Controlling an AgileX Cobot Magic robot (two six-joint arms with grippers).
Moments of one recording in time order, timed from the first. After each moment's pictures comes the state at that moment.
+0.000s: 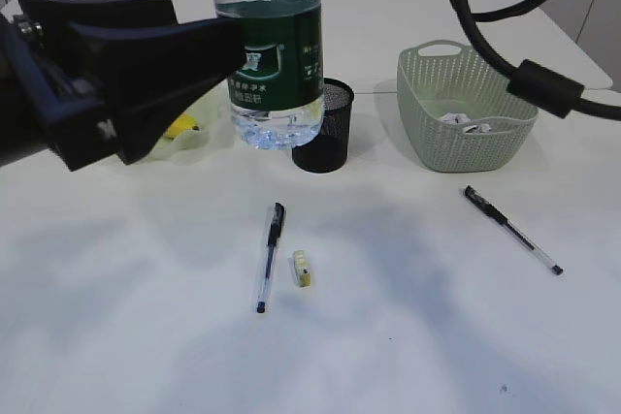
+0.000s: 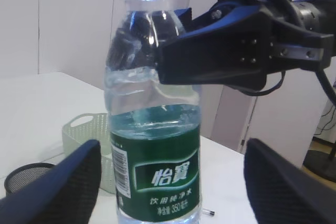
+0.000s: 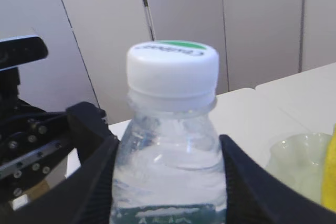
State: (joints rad) left arm -0.63 1.11 -0.54 0.44 -0.59 -0.57; right arm 0.34 1.57 -1.26 1.62 0.98 -1.69
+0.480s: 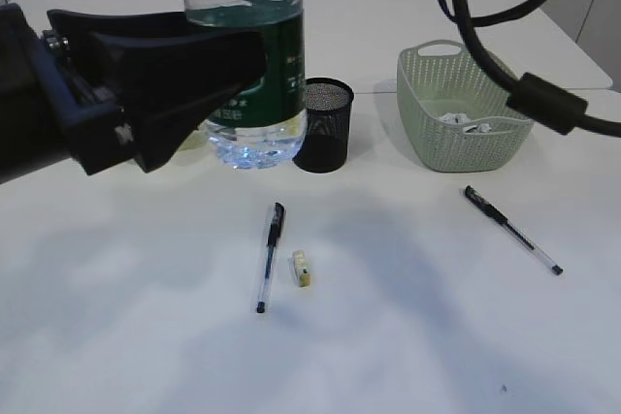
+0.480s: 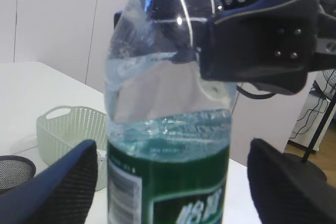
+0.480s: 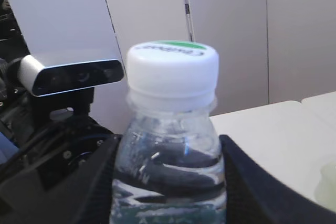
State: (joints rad) left arm -0.63 1.15 -0.54 0.48 -0.65 -0.66; right arm 0.36 1.57 -1.26 1.63 1.07 -1.70
